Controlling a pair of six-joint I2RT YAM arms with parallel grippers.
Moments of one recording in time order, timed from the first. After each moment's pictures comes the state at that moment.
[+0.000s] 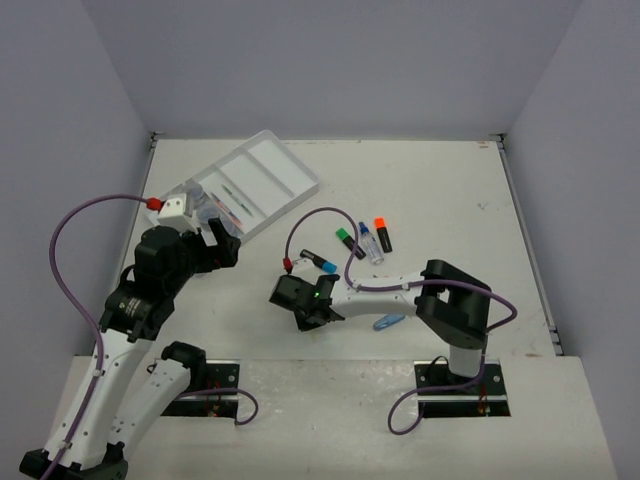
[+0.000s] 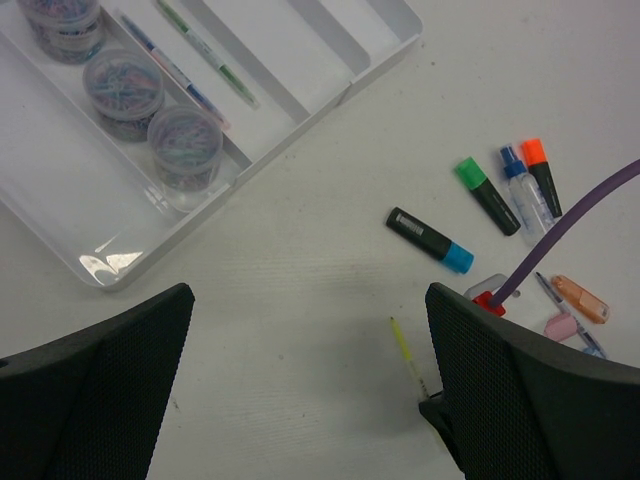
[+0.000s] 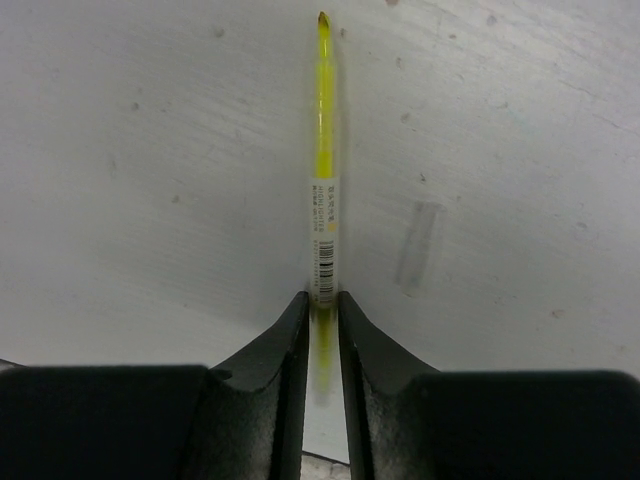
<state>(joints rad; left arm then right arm) -0.30 0.64 0.84 -0.66 -0.08 -0.40 1.24 1.87 1.19 -0.56 0.29 0.87</state>
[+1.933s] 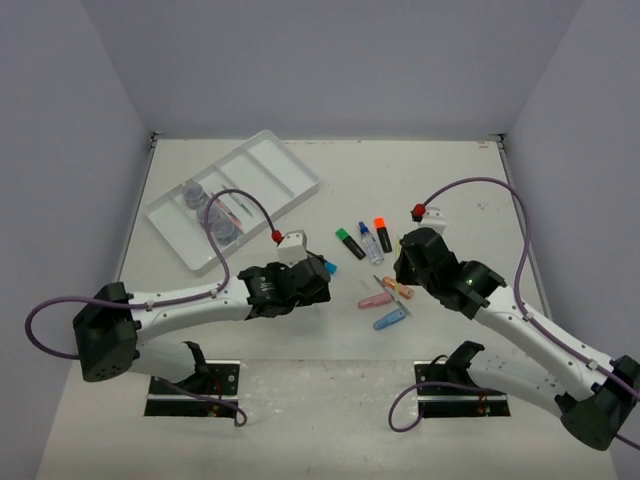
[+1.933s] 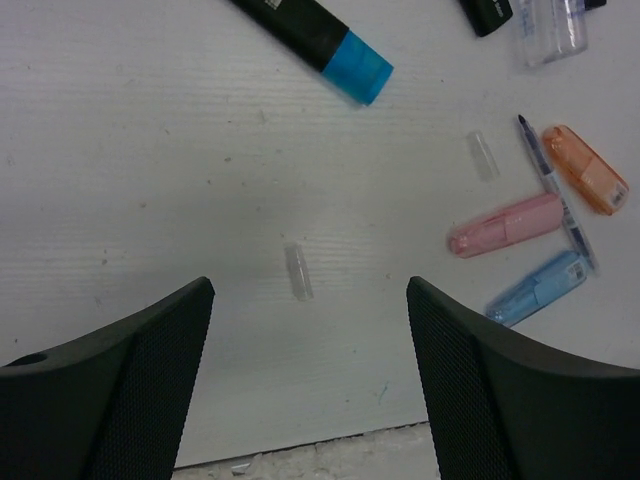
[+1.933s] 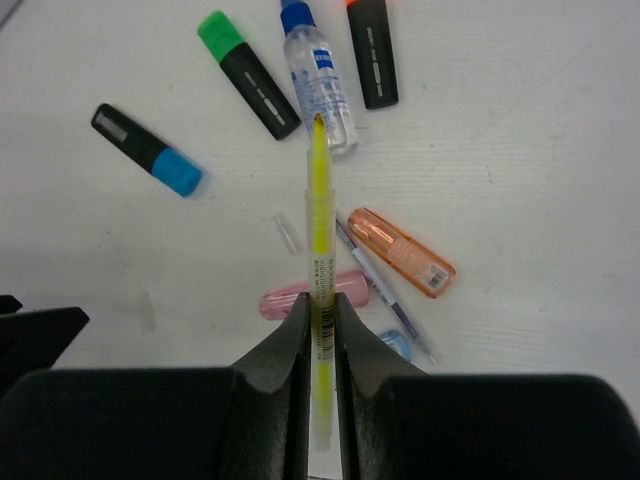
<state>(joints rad) -1.10 1.34 0.87 -0.53 -0.51 -1.10 0.74 0.93 0.83 -0.70 0.38 0.64</state>
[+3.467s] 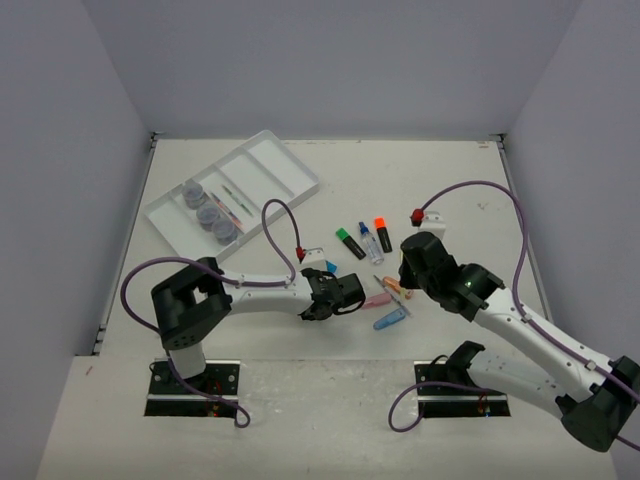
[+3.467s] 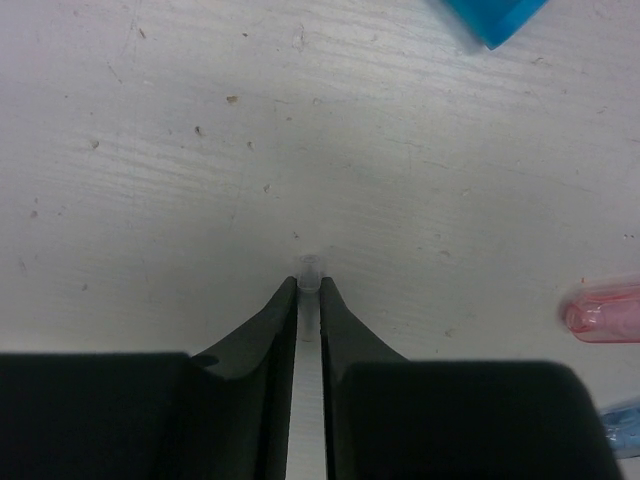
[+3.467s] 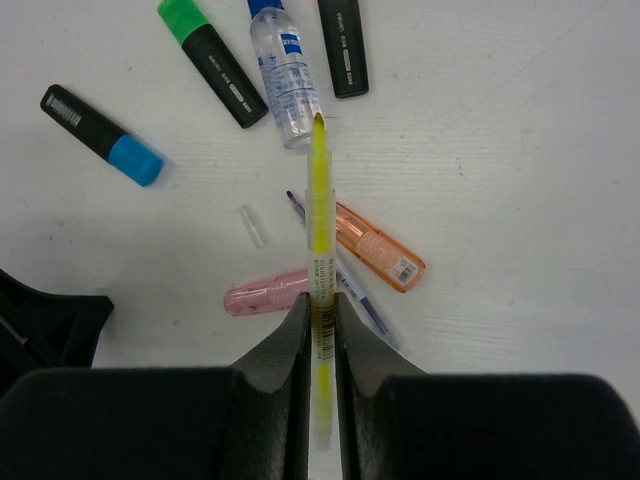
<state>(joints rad) -1.17 1.79 1.07 -0.72 -0.55 -1.38 0.73 0.93 0.80 -0.71 0.40 0.60</state>
